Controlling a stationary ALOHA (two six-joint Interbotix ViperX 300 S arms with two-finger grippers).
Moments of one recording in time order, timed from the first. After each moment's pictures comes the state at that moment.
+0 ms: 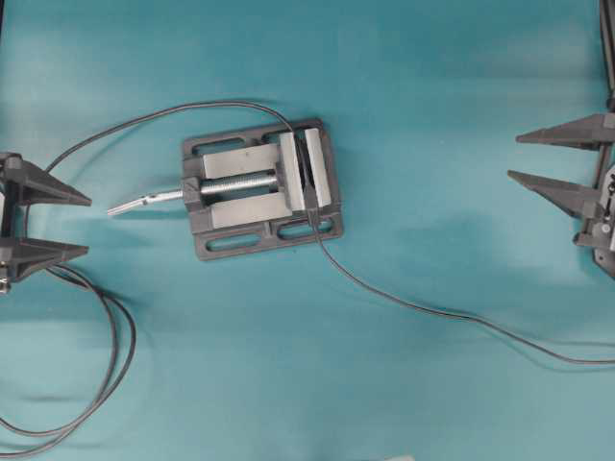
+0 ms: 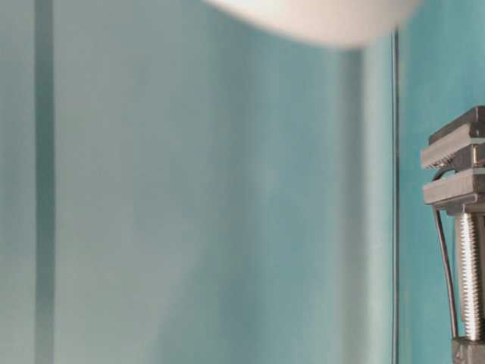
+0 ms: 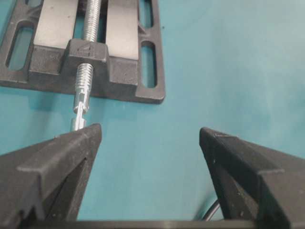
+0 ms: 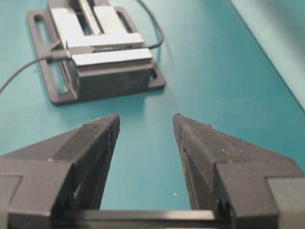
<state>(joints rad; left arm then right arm) -0.02 -1.11 1.57 -0.08 -0.09 -0.18 0.48 -1.06 1.38 1.49 -0.83 -1.48</state>
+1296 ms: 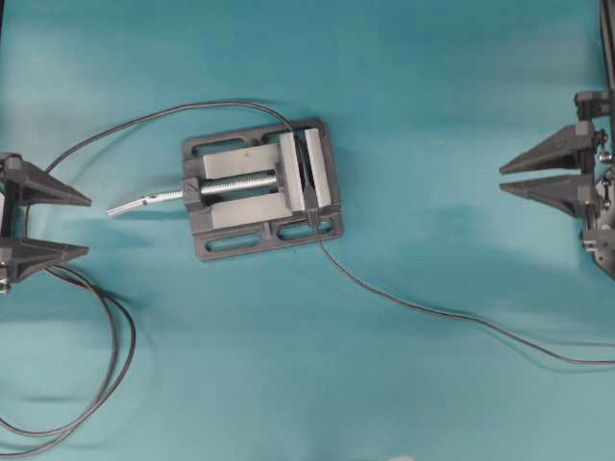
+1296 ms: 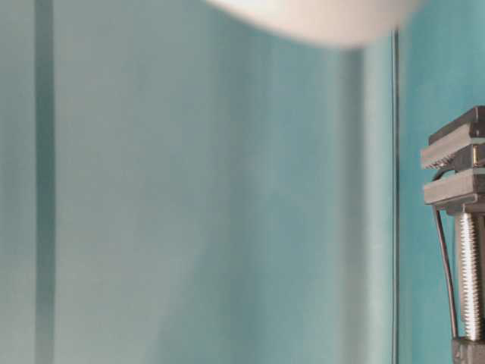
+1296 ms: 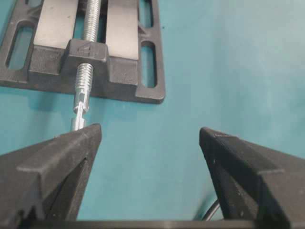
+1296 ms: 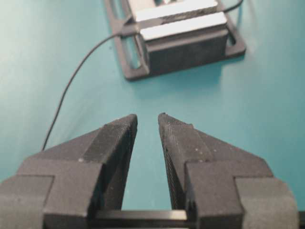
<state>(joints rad) -0.02 -1.11 1.57 -0.08 -0.09 -0.18 -0.20 -1.06 1.33 1.27 0.11 -1.23</state>
